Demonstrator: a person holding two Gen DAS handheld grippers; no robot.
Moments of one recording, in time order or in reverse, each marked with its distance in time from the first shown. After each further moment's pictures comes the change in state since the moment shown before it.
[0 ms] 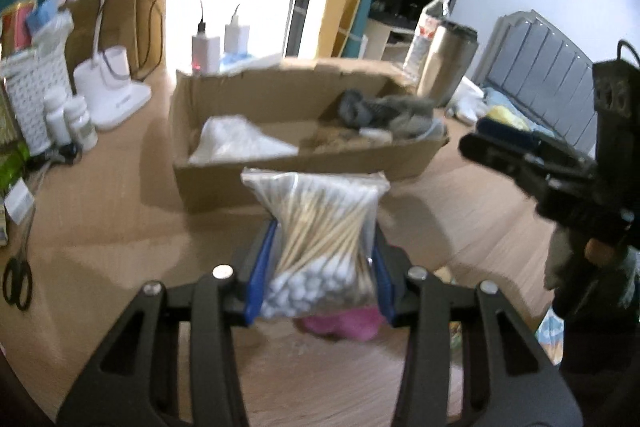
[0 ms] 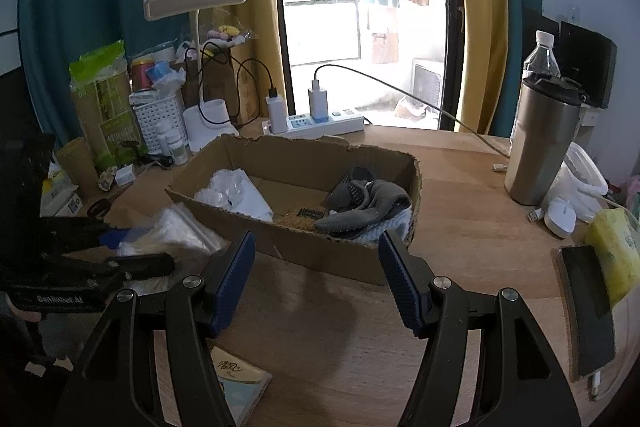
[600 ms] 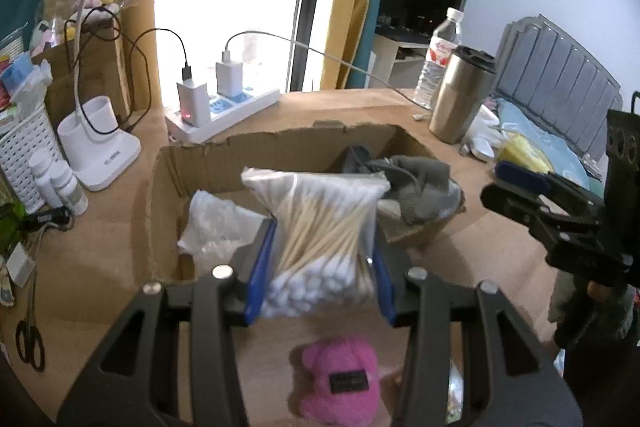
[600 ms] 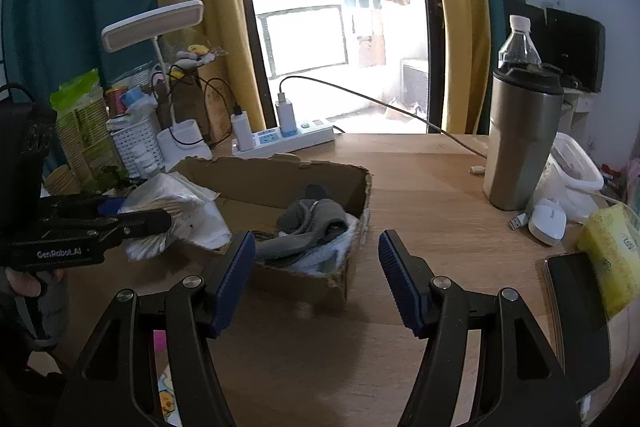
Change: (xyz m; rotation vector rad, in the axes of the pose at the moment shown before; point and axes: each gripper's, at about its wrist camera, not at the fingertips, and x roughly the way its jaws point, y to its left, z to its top) left arm 0.032 -0.008 0.060 0.014 -0.032 0.051; right arm 0.008 -0.051 0.009 0.069 -0.026 -0.004
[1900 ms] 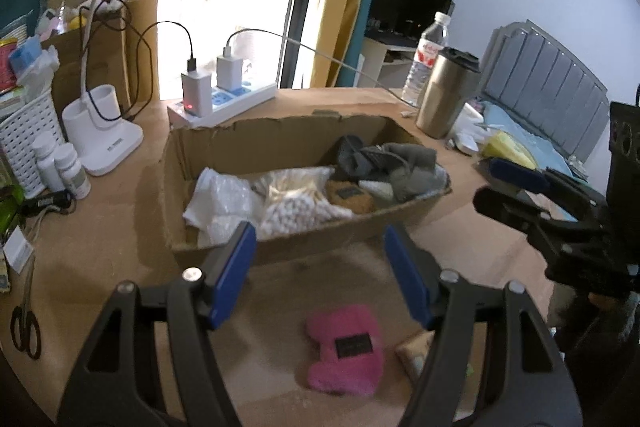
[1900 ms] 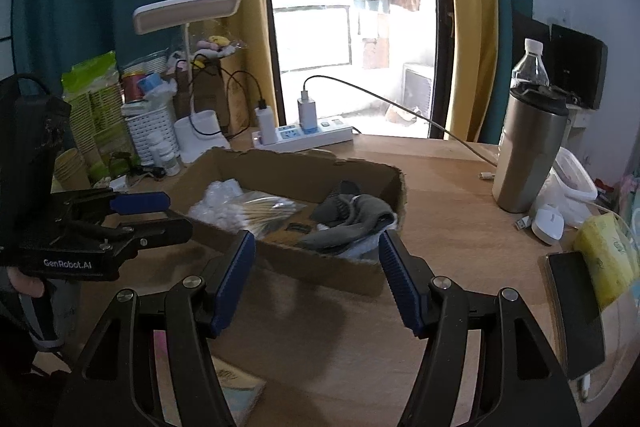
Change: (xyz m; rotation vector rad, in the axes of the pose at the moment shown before) left arm -0.029 0.012 -0.025 -0.005 -0.017 -0.065; right arm -0.017 0.047 -0.002 -0.056 0.009 -0.027
